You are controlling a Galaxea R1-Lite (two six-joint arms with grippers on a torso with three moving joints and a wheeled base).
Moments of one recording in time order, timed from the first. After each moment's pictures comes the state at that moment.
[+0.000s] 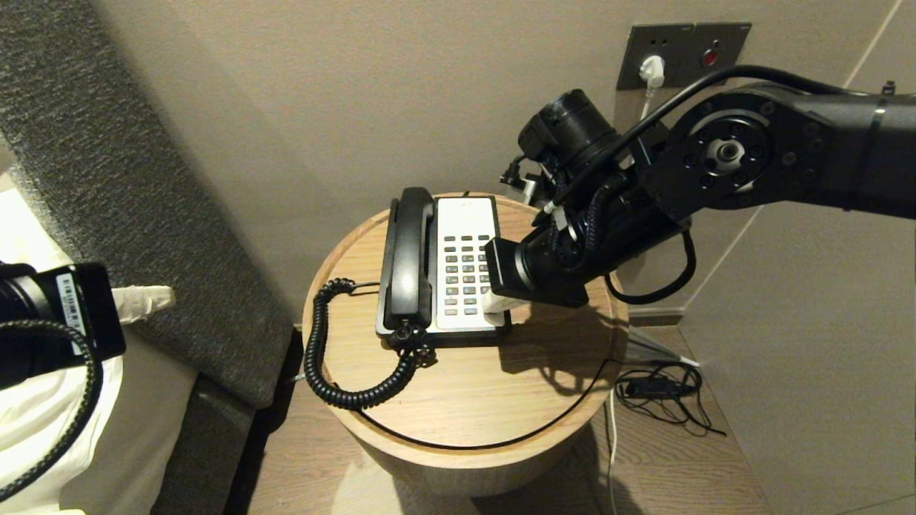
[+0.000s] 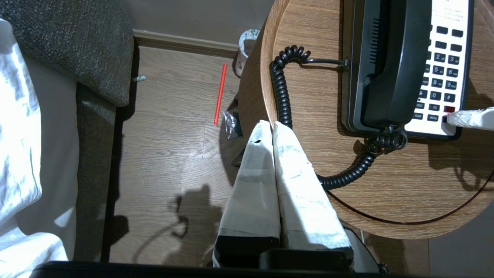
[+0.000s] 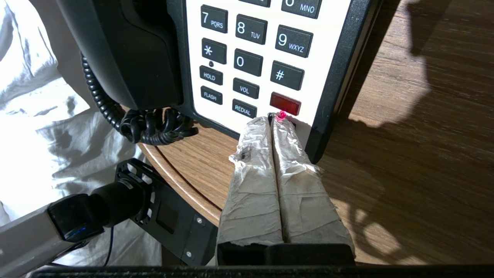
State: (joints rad) left arm -0.51 1.08 -1.03 0.40 0.33 -0.42; right arm 0.72 2.04 -1.94 0.76 0.17 0.53
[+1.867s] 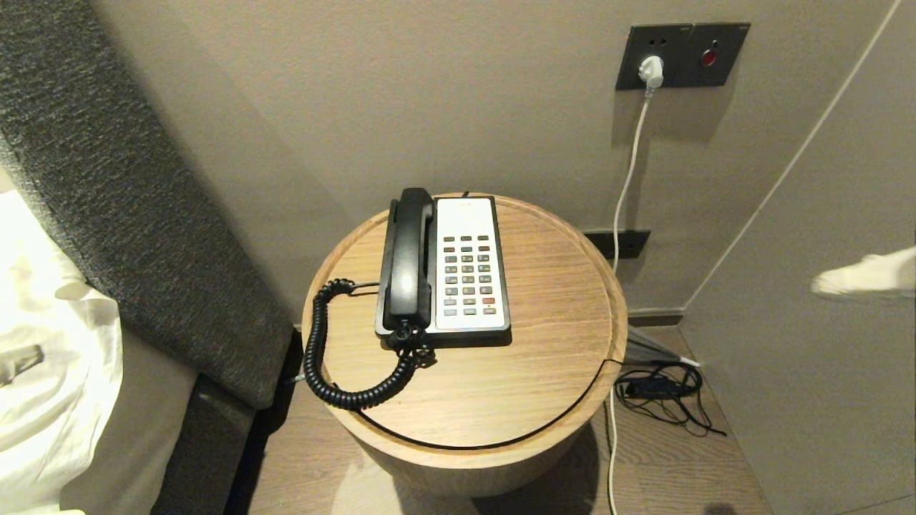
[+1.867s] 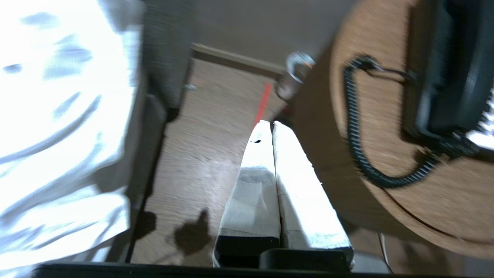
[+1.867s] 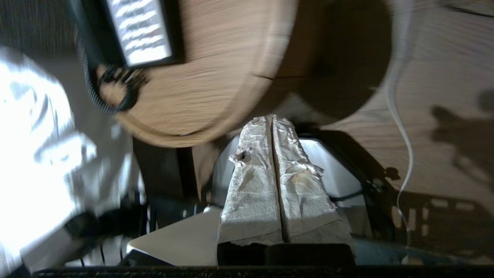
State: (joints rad) left arm -0.36 0.80 -0.85 0.41 0.39 -0.39; right arm 0.40 1.19 -1.38 0.83 0.08 0.58
